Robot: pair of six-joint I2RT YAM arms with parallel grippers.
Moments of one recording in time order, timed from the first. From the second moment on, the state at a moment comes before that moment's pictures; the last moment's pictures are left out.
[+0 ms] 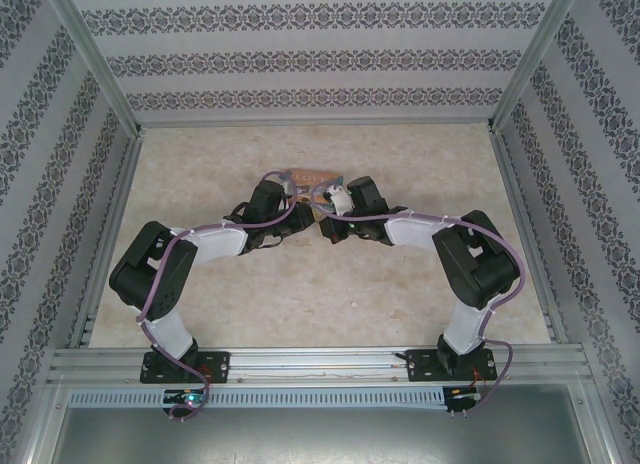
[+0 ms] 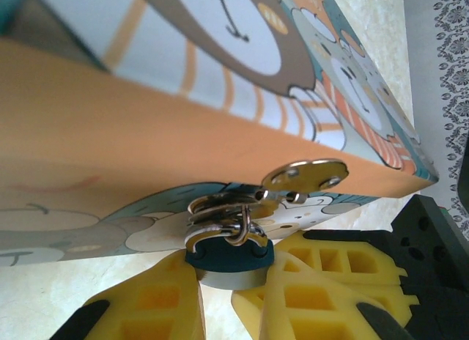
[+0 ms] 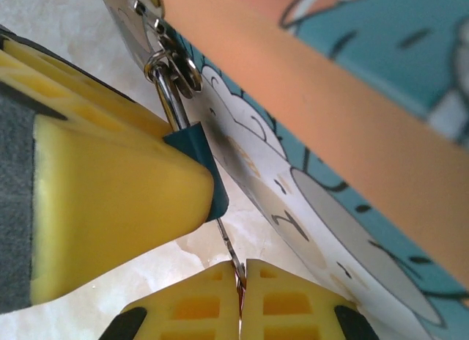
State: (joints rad) left arm -0.50 1.73 0.89 0.19 0.32 -0.84; right arm 0.53 1.79 0.96 0.04 -0.47 0.16
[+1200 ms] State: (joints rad) left arm -0.49 1.73 0.91 0.19 0.32 -0.86; right arm 0.51 1.80 0.94 0.16 -0.54 0.38
